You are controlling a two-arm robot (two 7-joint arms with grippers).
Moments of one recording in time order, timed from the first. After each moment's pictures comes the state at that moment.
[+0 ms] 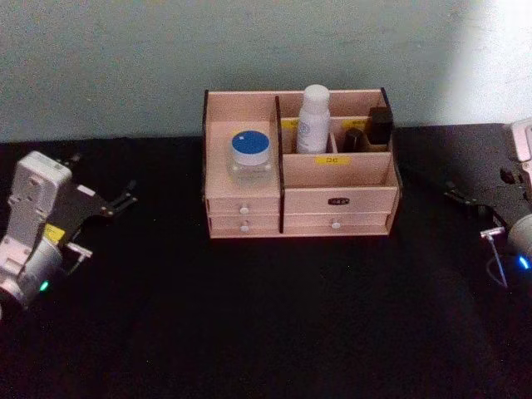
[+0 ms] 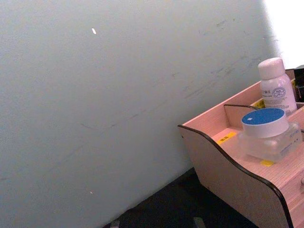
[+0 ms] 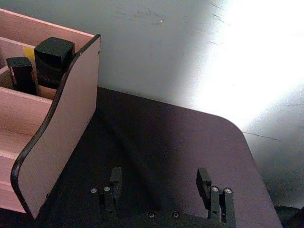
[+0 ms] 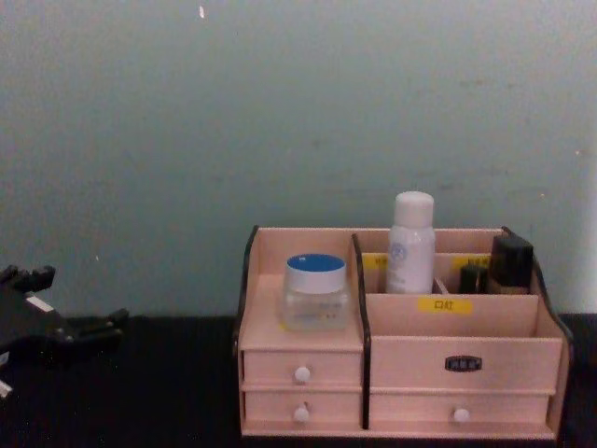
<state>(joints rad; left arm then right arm) -0.20 0.60 0.45 -1.41 -0.25 -0.12 0.03 0.15 0.48 -0.23 -1.50 0.25 0.33 -0.08</state>
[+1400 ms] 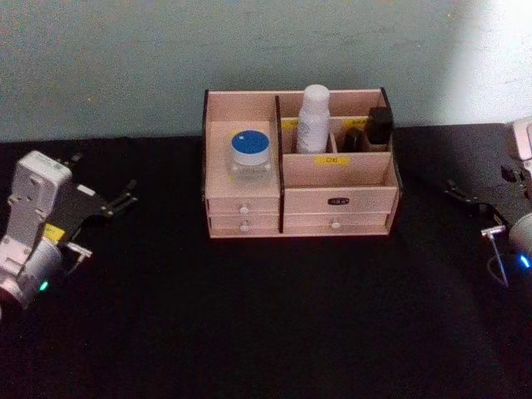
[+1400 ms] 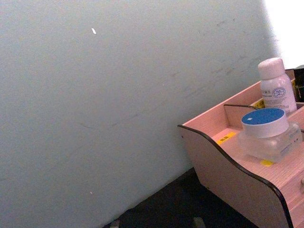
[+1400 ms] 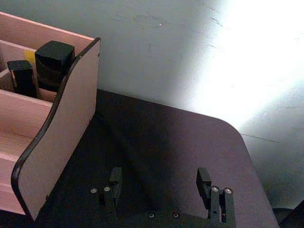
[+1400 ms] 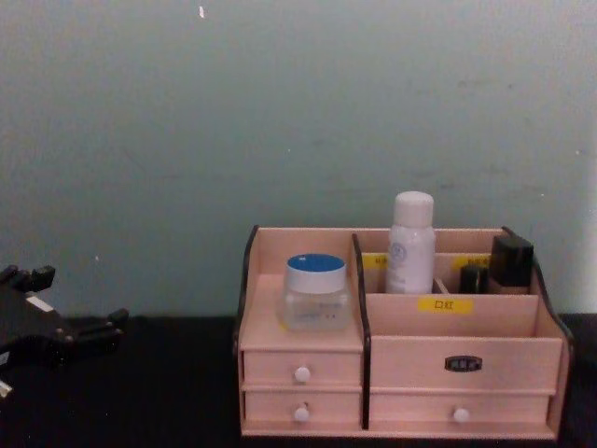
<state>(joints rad) -0.20 0.60 0.45 -1.41 -0.25 -0.12 0.03 0.15 0.48 -0.23 -1.51 0.25 0.32 -0.09</state>
